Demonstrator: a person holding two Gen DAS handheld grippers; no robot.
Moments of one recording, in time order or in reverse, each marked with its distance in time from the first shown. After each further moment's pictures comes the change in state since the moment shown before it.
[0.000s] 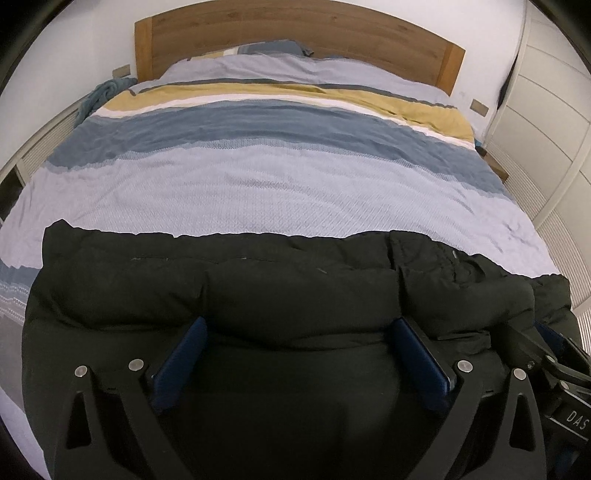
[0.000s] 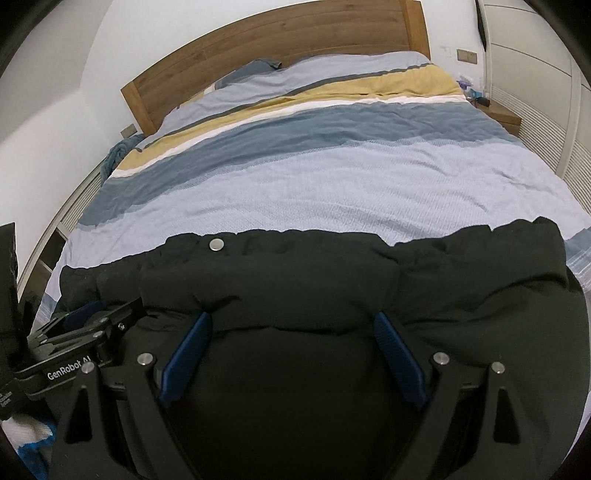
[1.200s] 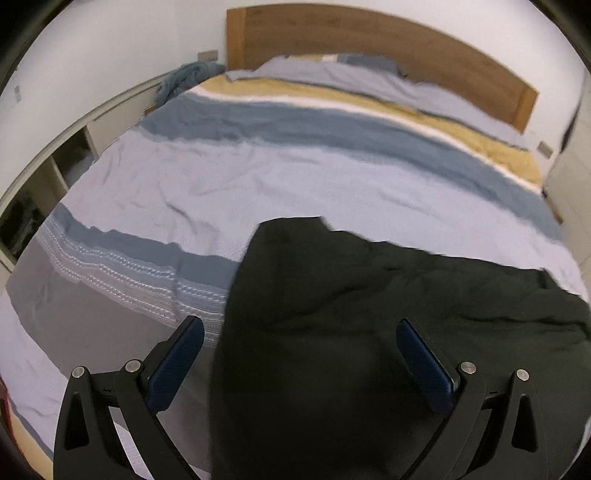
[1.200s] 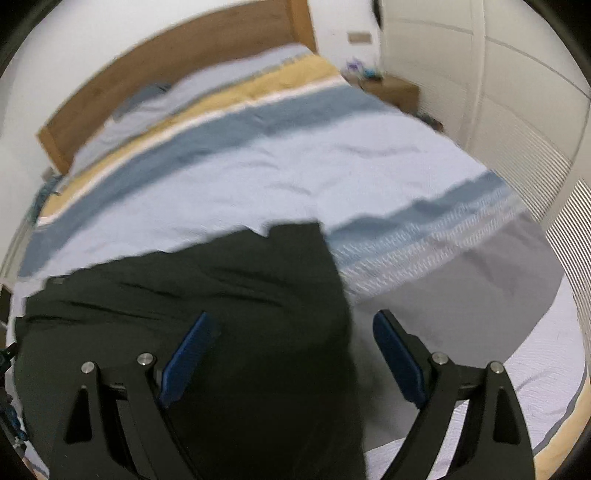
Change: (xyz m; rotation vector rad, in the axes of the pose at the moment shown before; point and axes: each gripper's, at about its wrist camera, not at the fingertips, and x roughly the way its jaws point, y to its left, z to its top) left arm -0.067 0.145 -0.022 -0.165 -0.042 0.161; right arm -0.083 -0.146 -0.006 0.179 -0.031 -0.220
